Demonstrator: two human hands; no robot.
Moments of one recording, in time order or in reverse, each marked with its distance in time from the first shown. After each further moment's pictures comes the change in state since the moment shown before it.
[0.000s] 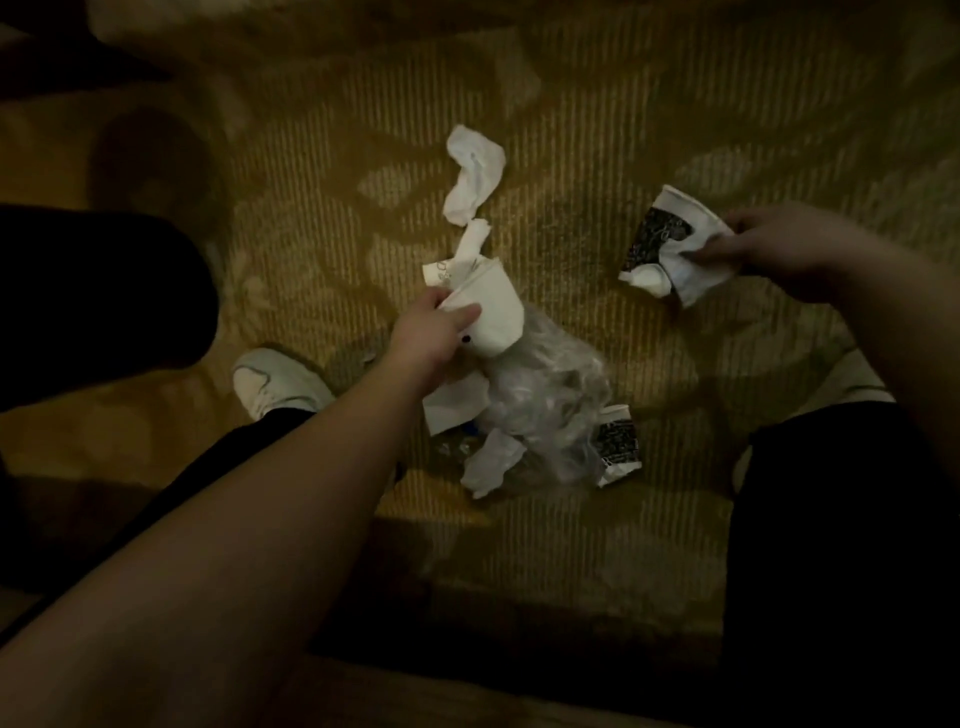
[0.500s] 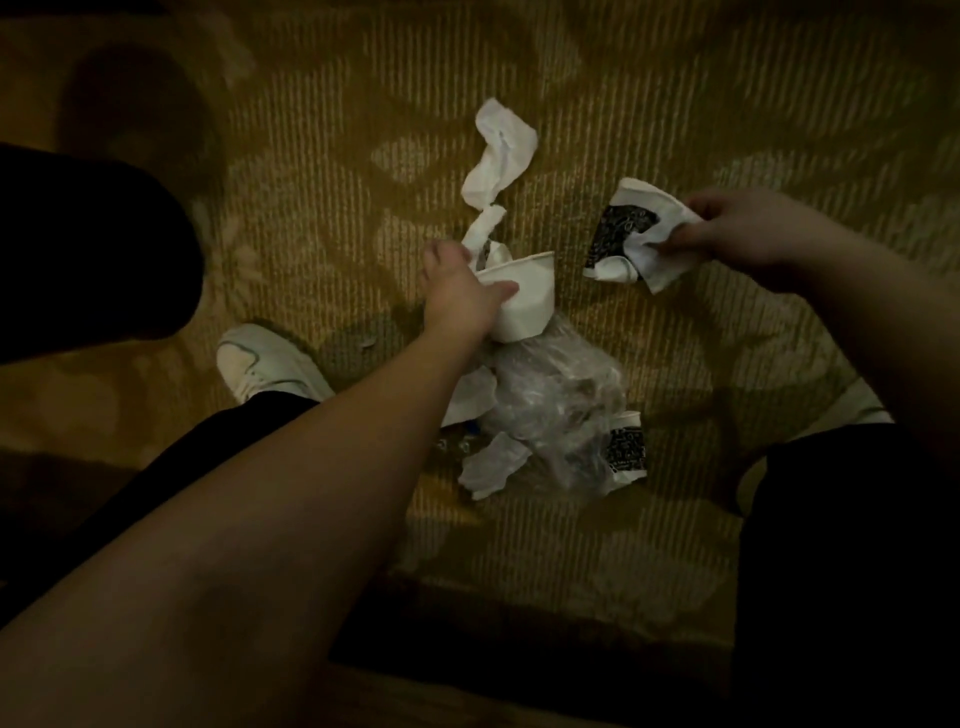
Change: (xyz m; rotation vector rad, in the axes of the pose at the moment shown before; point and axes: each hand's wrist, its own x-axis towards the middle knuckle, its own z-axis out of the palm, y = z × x) left_hand 0.050 -0.008 0.019 0.367 0.206 0.325; right_hand -0.004 -0.053 0.049 -0.279 0.040 -0.143
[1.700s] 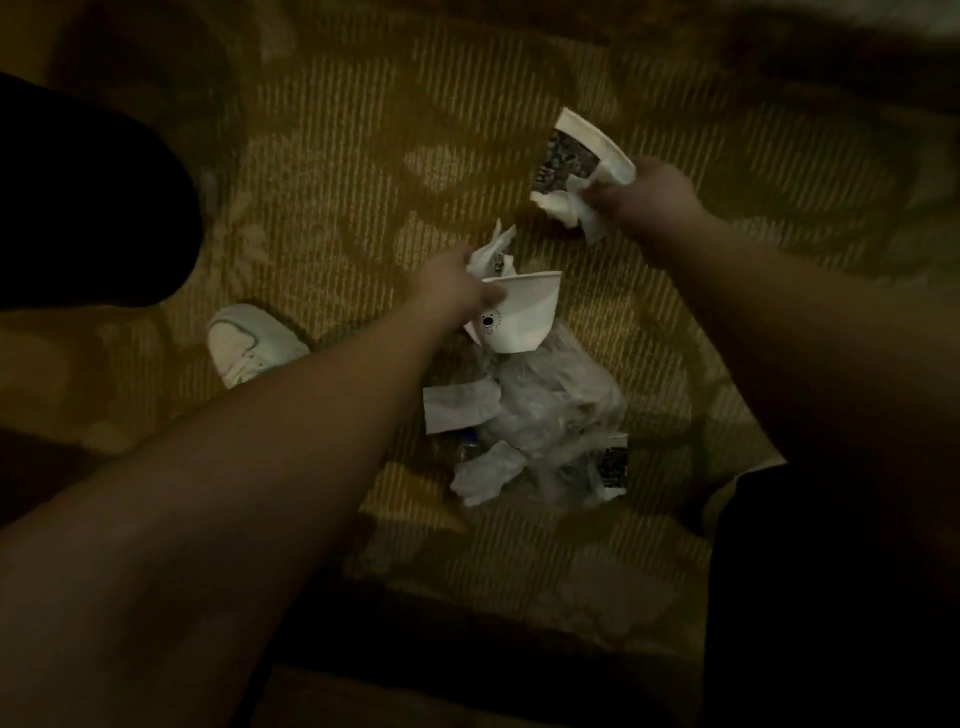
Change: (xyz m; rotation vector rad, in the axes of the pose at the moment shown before) left_hand 0.010 0.004 -0.059 -0.118 -0.267 -0.125; right_hand 0.053 -0.095 0.054 0.201 0.272 0.006
